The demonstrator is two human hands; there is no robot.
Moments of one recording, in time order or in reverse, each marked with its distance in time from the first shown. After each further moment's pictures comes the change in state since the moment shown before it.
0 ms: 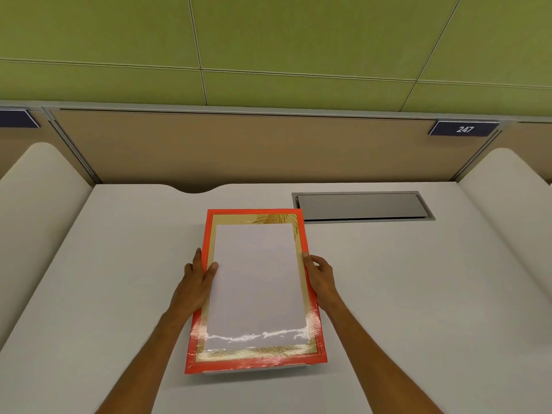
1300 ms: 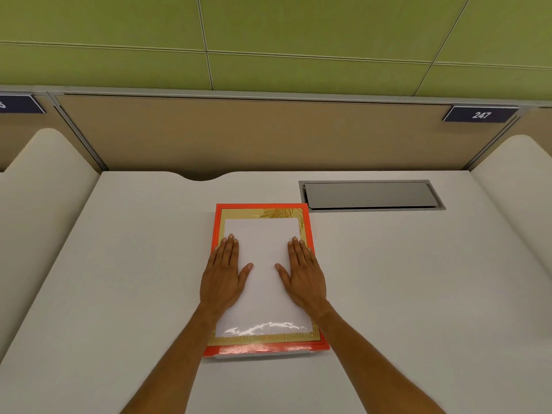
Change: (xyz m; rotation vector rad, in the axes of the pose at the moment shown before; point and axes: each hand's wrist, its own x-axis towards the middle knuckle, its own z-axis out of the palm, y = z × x) left_hand 0.002 0.000 0.056 0.562 0.208 0.357; right_hand -0.013 0.033 0.045 -1.031 0.030 -0.618
